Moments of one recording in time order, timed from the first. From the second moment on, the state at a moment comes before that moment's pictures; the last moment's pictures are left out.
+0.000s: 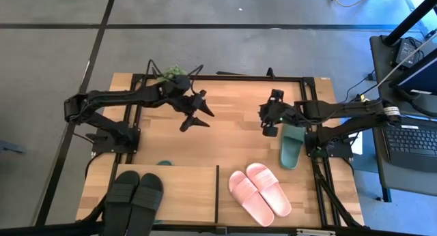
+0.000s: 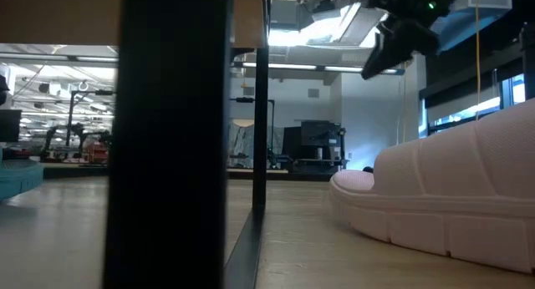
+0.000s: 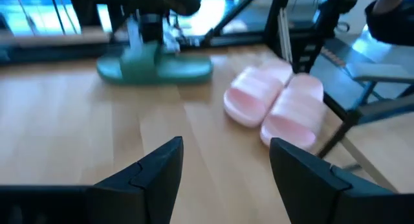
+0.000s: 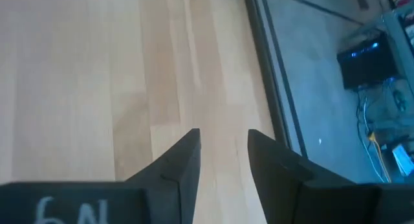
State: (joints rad) left arm 0.37 1.34 0.93 -0.10 0.65 0.25; right arm -0.02 1.14 0.92 -0.62 0.51 -0.21
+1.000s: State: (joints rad) left arm 0.36 1.34 0.63 0.55 0.61 0.16; right arm -0.06 1.09 0.87 -1.09 0.42 0.35
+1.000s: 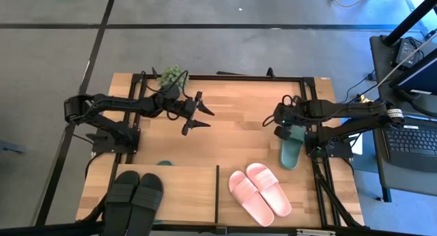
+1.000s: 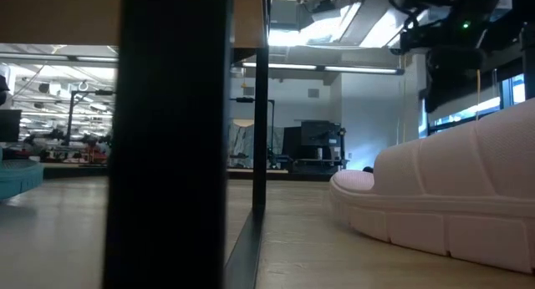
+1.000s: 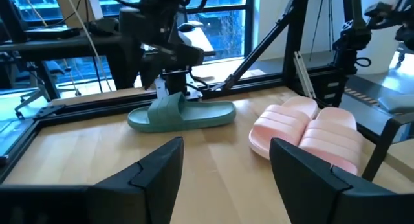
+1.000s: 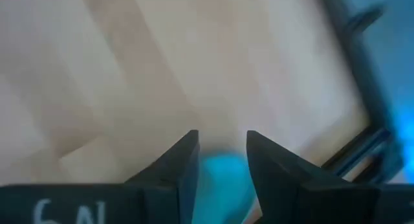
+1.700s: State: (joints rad) left arm 0.33 1.34 0.62 0.50 0.40 0.17; right arm 0.22 1.13 0.87 -1.26 0.19 0.54
